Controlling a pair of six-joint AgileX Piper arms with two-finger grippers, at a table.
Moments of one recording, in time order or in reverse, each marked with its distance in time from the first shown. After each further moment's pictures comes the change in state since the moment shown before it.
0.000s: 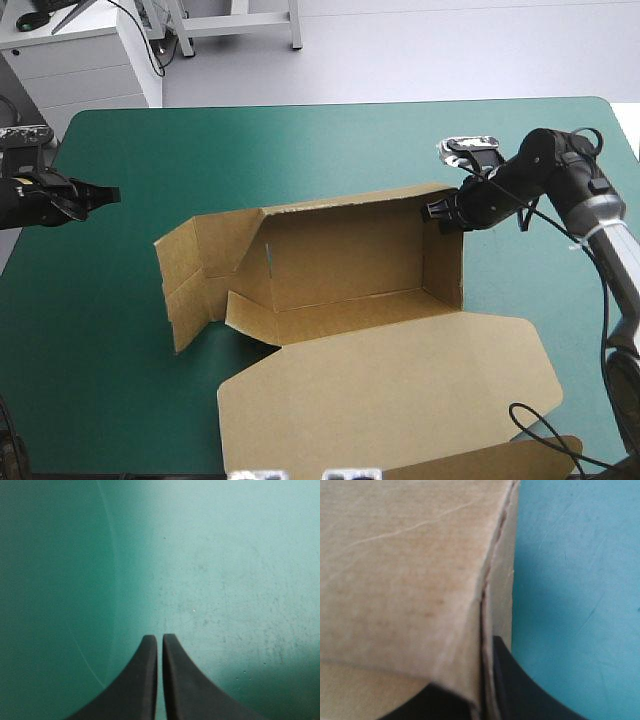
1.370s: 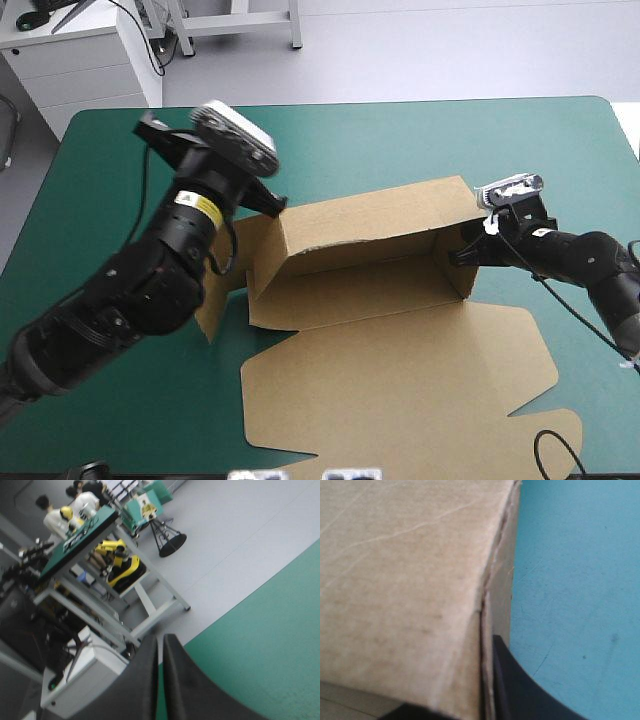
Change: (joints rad) left arm -1.237 -0.114 -0.024 1.505 -0.111 -0.863; right arm -0.092 -0.394 0.607 0.357 -0.616 -0.586
